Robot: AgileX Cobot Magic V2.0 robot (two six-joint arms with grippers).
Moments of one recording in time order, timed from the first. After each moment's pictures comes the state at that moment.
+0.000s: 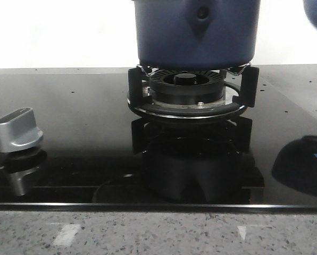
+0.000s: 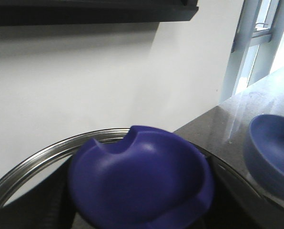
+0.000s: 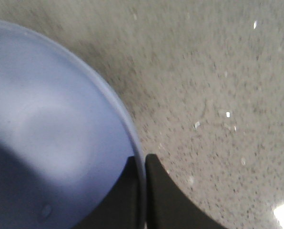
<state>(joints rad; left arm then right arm) -0.30 1.62 -1.44 -1.66 0.61 1.64 -0.22 1.41 -1.40 0.01 1.11 0.31</state>
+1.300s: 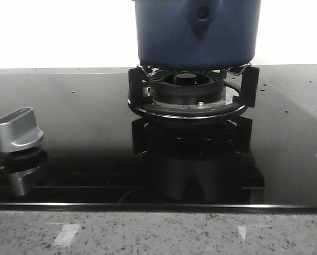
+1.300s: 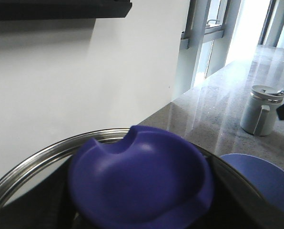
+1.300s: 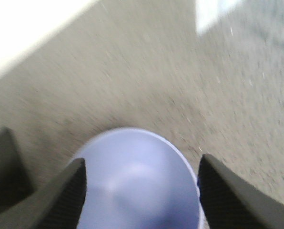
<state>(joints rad) -0.40 1.62 -1.44 -1.66 0.66 1.64 -0.21 1.09 -1.22 -0.18 0.91 0.58</state>
